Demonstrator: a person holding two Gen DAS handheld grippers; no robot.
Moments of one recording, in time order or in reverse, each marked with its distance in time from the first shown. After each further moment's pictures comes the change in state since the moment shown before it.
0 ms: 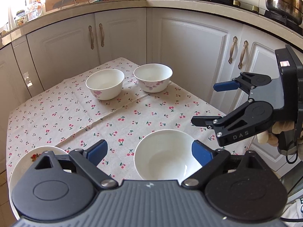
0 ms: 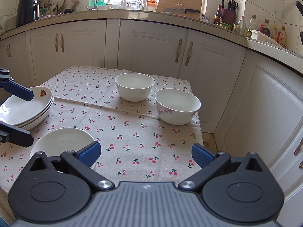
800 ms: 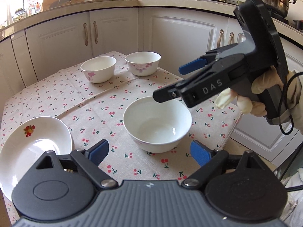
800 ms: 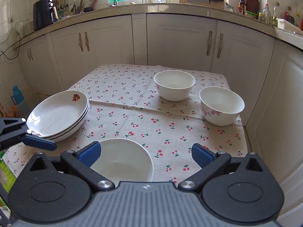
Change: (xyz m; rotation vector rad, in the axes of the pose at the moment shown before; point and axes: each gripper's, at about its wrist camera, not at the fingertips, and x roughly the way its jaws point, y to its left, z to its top) left arm -0.022 -0.008 -0.068 0.013 -0.040 -0.042; right arm 0.003 0.041 0.023 0.014 0.052 0.160
